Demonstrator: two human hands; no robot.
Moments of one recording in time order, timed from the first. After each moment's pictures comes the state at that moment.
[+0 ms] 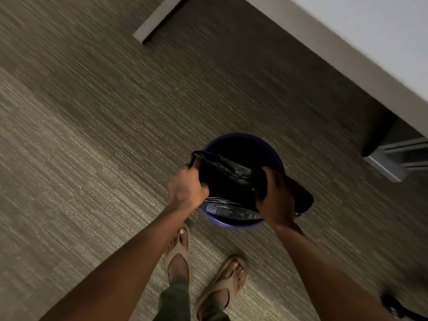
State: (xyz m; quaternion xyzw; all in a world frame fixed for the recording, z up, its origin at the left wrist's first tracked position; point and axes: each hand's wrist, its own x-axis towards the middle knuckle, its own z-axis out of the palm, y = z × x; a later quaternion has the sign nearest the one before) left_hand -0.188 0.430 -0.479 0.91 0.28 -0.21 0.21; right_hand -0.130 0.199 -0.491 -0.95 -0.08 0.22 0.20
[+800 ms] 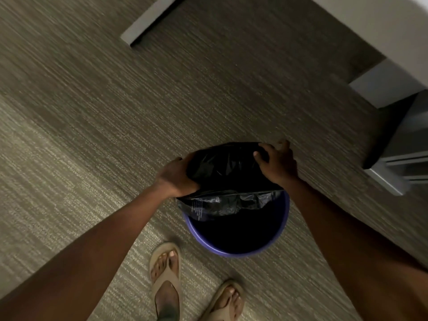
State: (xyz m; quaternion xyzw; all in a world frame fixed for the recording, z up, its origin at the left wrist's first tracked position) left_hand -0.119 0.494 -0.549 0.89 0.16 -0.29 0.30; right_hand 0.026 0.227 -0.561 -0.95 -0.08 0.28 0.10
